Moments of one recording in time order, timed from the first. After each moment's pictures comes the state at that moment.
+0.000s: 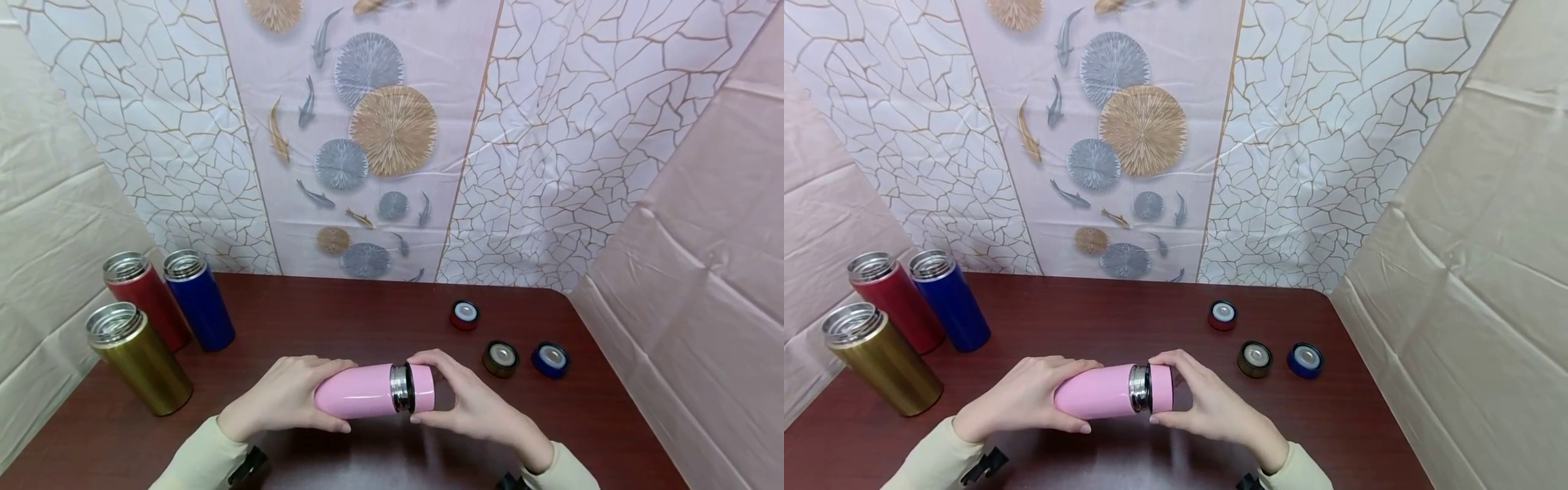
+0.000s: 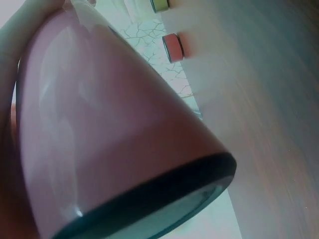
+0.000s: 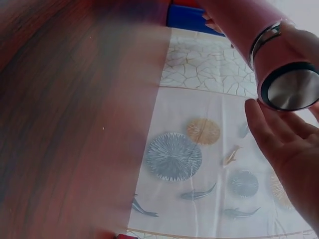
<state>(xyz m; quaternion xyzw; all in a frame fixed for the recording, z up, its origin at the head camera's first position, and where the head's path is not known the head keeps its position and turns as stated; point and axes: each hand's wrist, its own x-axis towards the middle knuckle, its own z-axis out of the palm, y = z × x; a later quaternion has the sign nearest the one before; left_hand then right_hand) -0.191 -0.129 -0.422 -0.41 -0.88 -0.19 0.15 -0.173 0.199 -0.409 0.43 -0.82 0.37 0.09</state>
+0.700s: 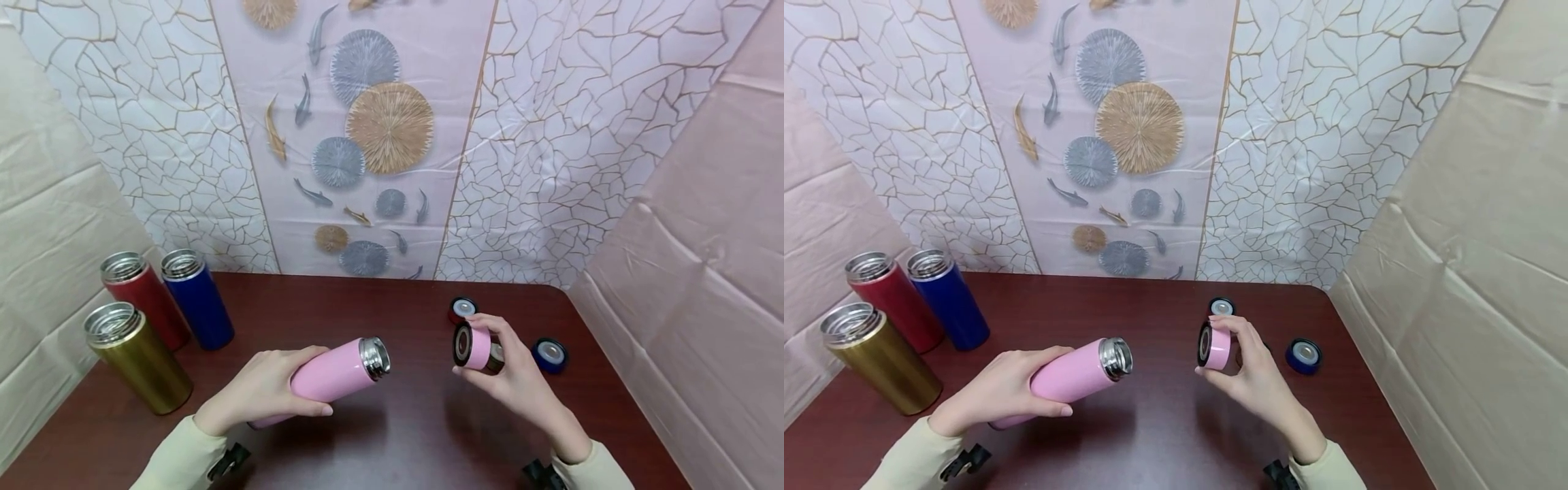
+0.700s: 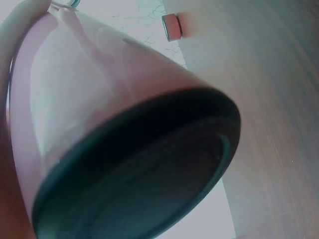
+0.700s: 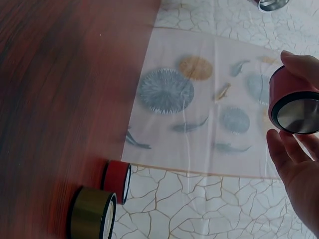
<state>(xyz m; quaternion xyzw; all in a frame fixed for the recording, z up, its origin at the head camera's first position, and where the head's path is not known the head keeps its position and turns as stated) -0.190 -0.155 -0.413 -0.33 -0.91 -0.23 0.09 -0.181 0.251 -0.398 0.31 -0.83 0.40 0.24</state>
